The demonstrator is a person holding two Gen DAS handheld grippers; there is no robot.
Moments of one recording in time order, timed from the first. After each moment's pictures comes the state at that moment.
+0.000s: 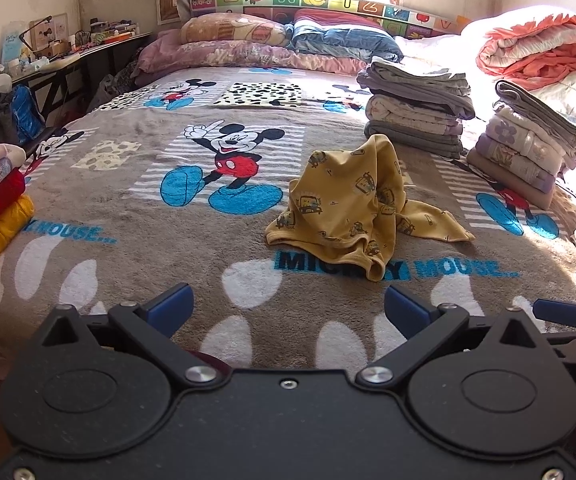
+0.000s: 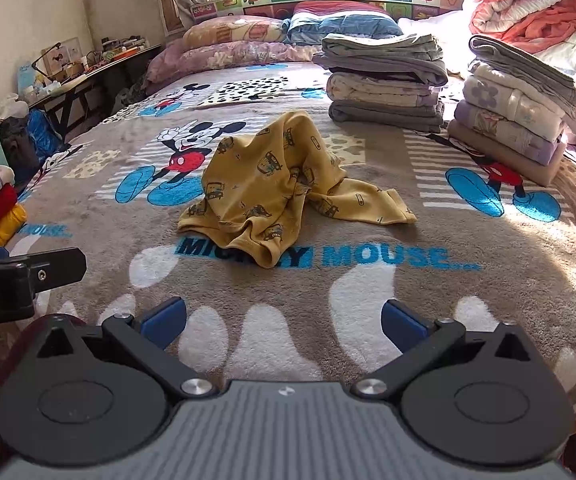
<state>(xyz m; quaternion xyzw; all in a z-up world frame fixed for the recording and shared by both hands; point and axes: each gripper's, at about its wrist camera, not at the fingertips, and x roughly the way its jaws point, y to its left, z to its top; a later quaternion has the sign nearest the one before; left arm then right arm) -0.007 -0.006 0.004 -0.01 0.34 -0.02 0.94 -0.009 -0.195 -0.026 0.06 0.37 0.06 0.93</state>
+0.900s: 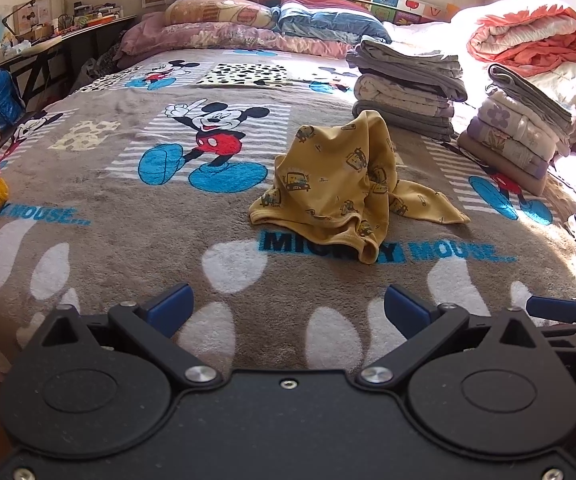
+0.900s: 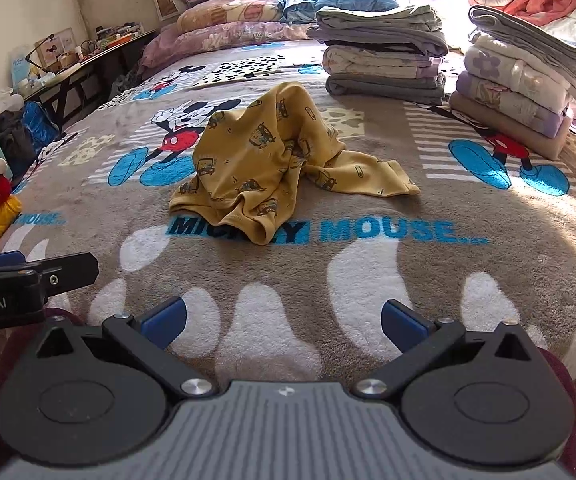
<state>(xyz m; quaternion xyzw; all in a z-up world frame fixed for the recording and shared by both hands) 0.006 -0.005 -0.020 -0.02 0.36 -0.05 0.93 0.002 -0.201 -0.046 0.07 0.39 0.06 0.92</state>
